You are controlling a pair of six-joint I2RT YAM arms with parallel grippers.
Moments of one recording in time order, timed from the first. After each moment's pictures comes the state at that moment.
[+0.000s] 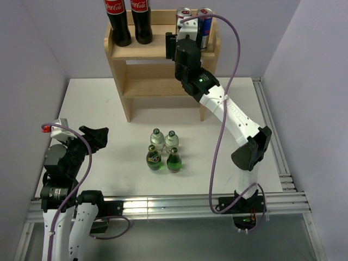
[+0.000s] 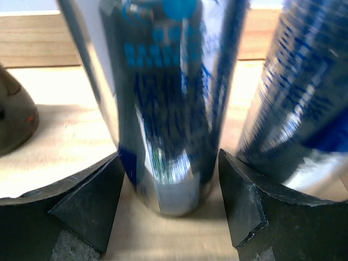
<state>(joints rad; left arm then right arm) -0.02 0.37 0.76 -0.52 0.11 -0.57 0.67 1.89 2.13 -0.19 0.71 -0.01</state>
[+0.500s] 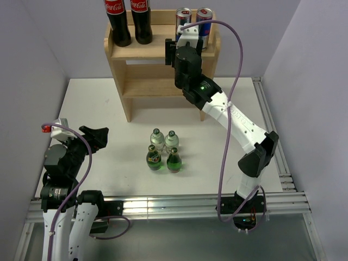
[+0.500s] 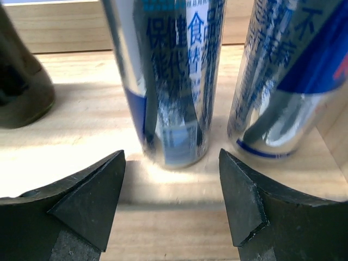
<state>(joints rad) -0.02 0.37 0.76 -0.52 0.11 -0.56 0.73 1.78 1.99 -0.16 0.76 0.00</state>
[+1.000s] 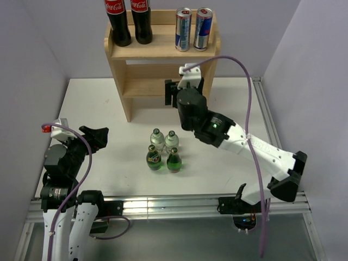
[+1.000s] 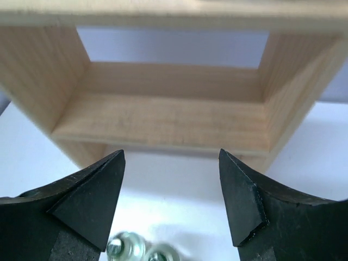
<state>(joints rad) -0.02 0.37 0.76 -0.52 0.11 -0.56 0.97 1.43 1.54 -0.21 0.88 0.13</state>
